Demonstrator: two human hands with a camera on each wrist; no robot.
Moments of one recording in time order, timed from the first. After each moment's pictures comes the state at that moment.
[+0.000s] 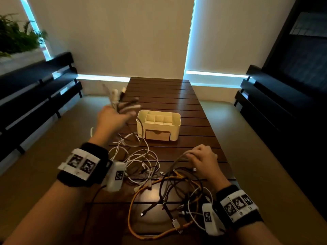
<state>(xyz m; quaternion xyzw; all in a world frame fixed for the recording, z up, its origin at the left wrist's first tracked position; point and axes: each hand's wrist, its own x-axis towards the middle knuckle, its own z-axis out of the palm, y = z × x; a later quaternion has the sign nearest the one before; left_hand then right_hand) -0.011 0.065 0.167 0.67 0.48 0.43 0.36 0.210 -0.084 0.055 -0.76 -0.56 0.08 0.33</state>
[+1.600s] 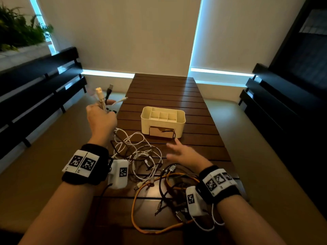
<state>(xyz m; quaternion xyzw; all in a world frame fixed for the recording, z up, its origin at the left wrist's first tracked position) -0.039 0.095 0.138 0.55 0.57 0.51 0.33 0.178 -0.030 0.057 -0.74 -0.56 0.33 0.18</state>
